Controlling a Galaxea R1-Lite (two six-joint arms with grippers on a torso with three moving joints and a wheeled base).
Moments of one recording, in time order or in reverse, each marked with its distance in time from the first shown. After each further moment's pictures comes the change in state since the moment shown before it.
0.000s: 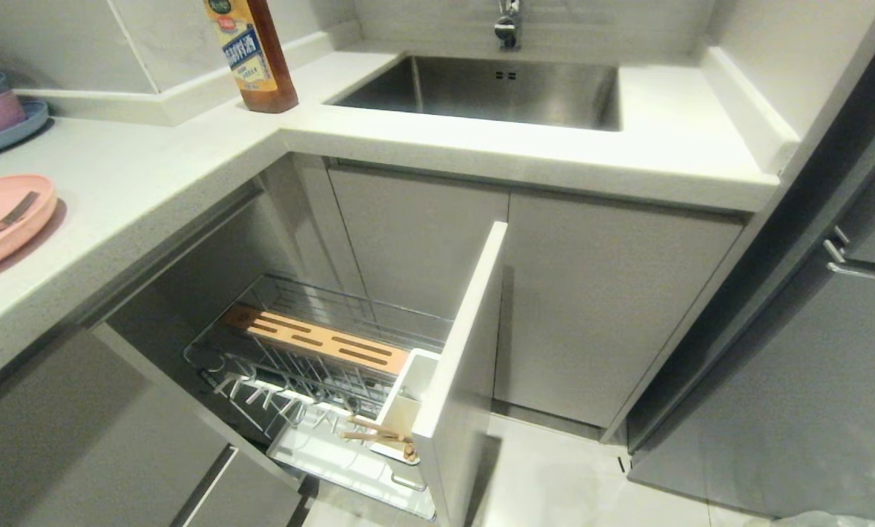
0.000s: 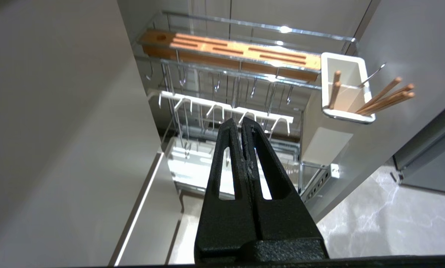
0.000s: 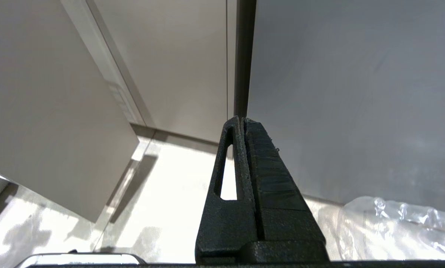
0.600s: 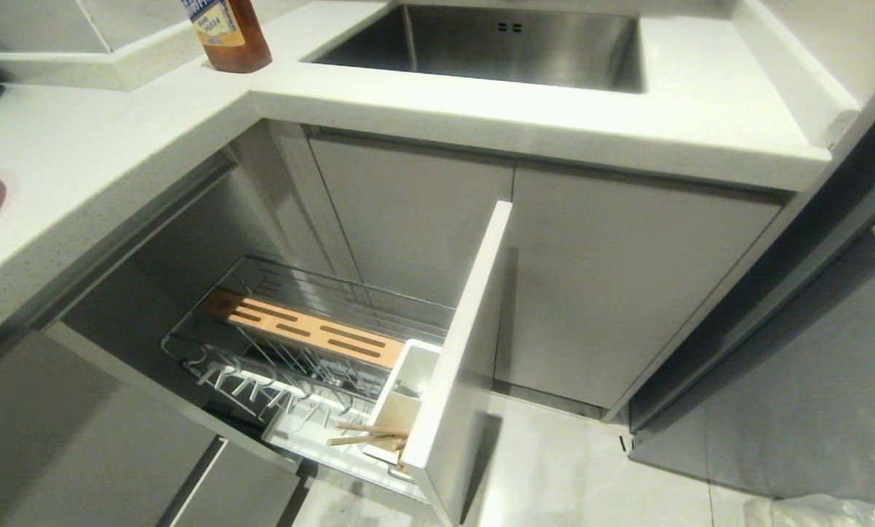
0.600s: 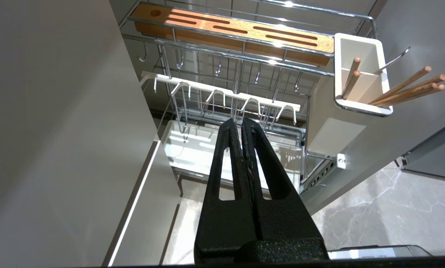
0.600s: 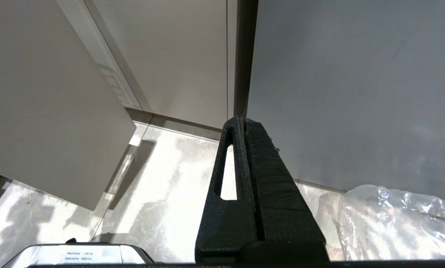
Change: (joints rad) left arm 0.000 0.000 0.000 0.002 0.001 0.003; right arm 0.000 0.000 0.000 0.000 0.000 0.000
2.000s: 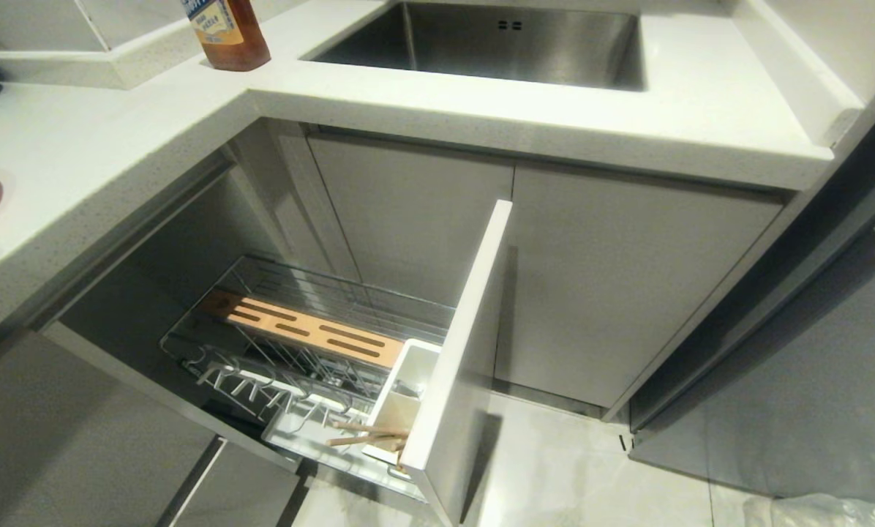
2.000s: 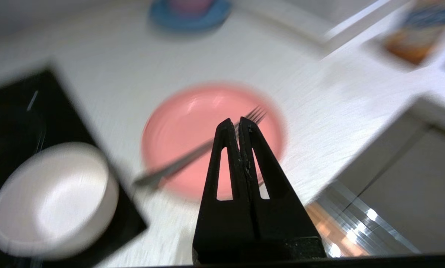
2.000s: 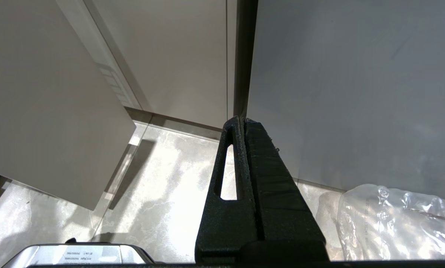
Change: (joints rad) left arm 0.333 0.955 -1.512 0.528 0.359 -0.131; right arm 0.000 0.000 0.000 0.000 0.000 0.000
